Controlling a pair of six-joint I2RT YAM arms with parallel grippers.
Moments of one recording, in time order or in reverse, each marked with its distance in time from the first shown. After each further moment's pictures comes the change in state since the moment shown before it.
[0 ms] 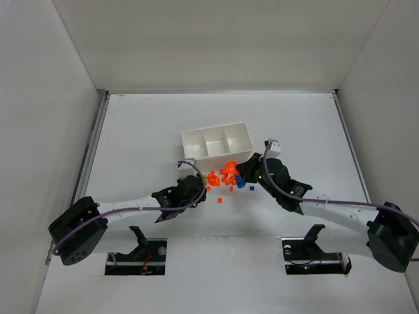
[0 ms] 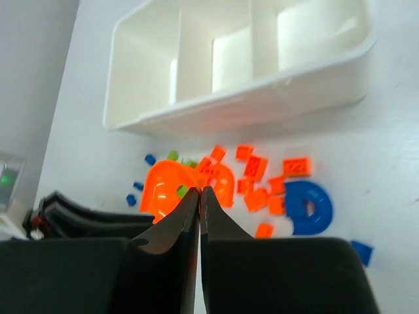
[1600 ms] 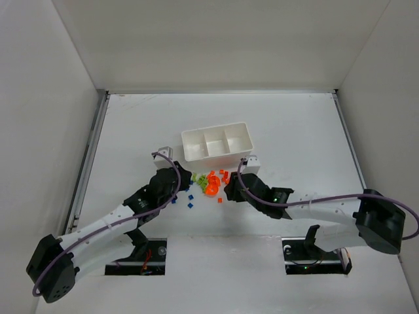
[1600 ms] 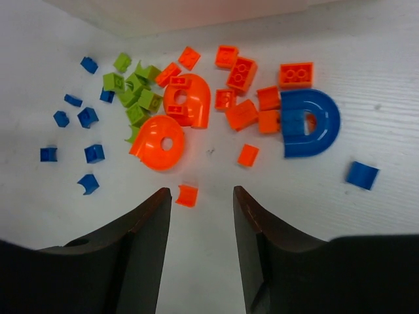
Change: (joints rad) left arm 0.177 -0.348 -0.017 -0.064 0.011 0.102; right arm 0.227 0.104 0.079 -0.266 0.155 -0.026
